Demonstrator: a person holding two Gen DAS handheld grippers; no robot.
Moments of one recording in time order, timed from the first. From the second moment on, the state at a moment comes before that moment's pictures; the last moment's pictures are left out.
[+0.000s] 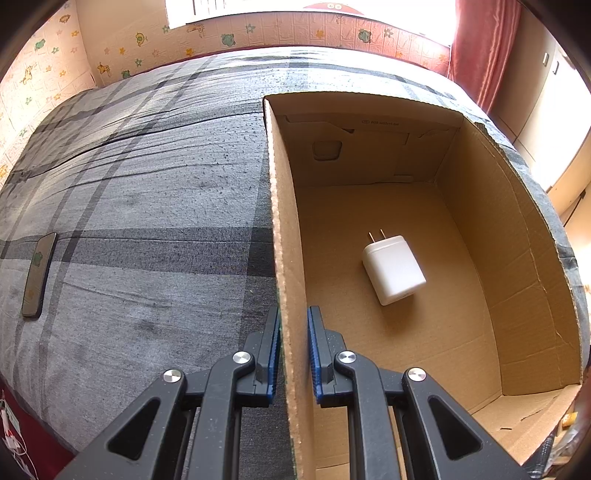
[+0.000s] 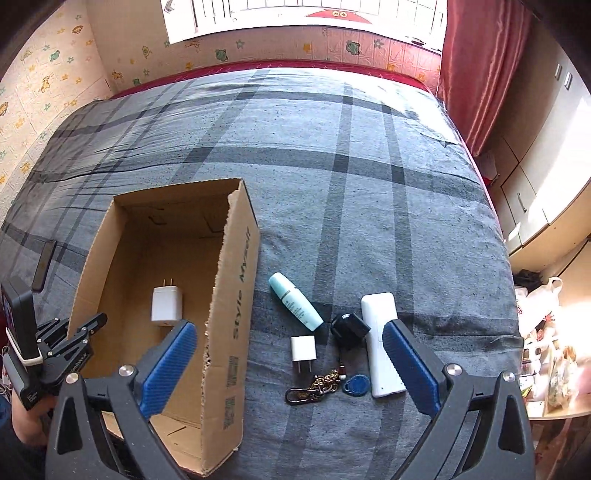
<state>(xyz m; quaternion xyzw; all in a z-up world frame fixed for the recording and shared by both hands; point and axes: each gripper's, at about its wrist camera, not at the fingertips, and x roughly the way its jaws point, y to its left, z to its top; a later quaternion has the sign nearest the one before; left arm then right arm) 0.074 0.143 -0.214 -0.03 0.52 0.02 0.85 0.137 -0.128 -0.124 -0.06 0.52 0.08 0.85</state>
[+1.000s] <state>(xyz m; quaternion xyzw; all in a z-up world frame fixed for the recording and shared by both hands) 0.075 0.143 -0.214 -0.03 0.52 0.02 0.85 0.175 -0.241 -0.261 -0.07 0.60 0.03 0.80</state>
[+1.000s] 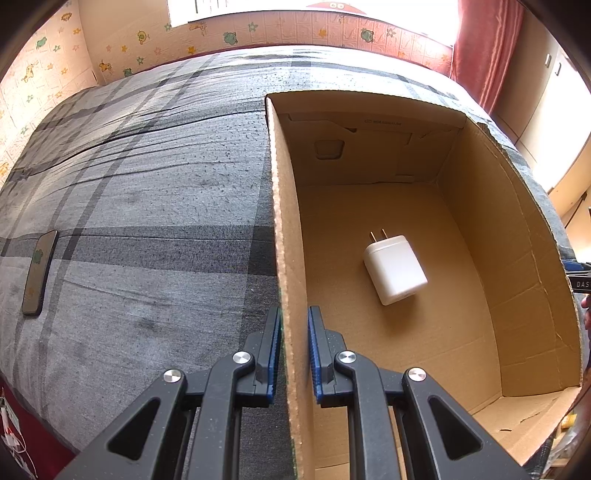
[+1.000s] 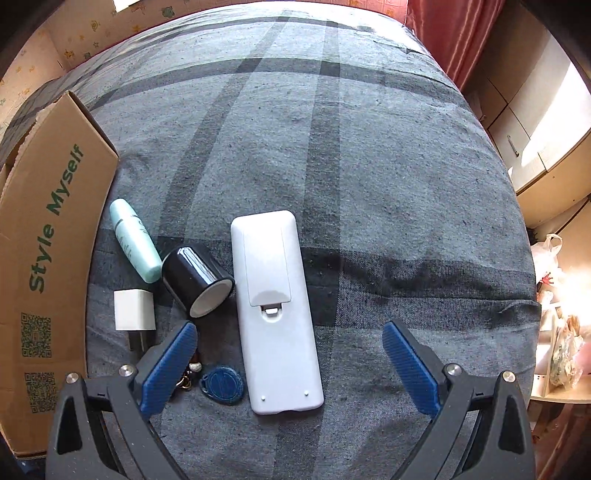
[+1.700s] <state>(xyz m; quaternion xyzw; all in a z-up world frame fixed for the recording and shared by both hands) 0.076 0.143 -0.215 -0.03 0.52 0.03 0.85 0.195 -0.237 -0.291 -0.07 0.61 0.05 0.78</state>
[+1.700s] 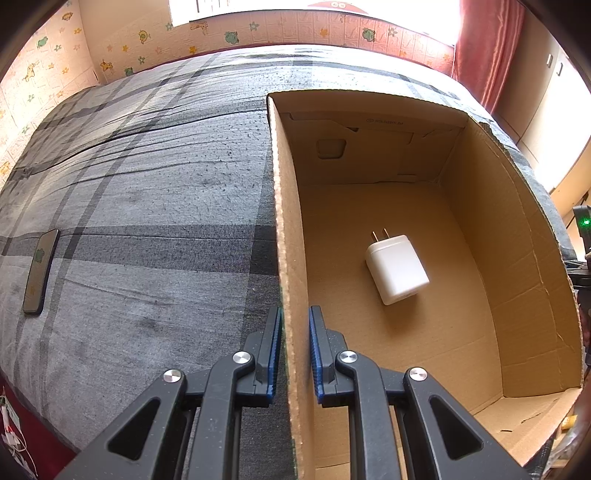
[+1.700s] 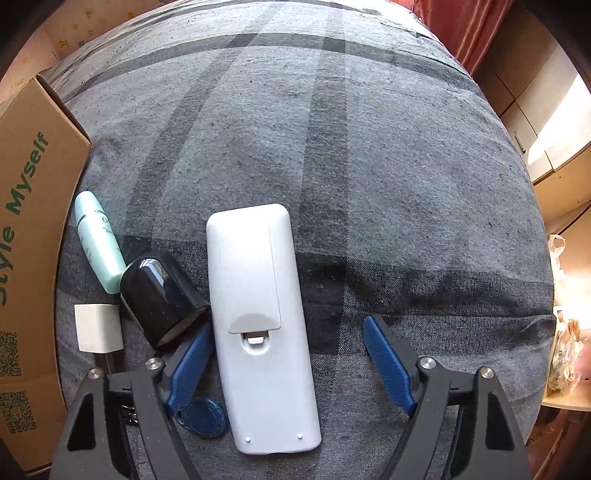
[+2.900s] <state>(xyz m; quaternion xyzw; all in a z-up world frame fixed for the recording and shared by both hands) 0.073 0.138 -0.211 -0.03 0.52 0.02 0.85 0.149 -0.208 -0.202 -0.03 0.57 0.01 0.82</state>
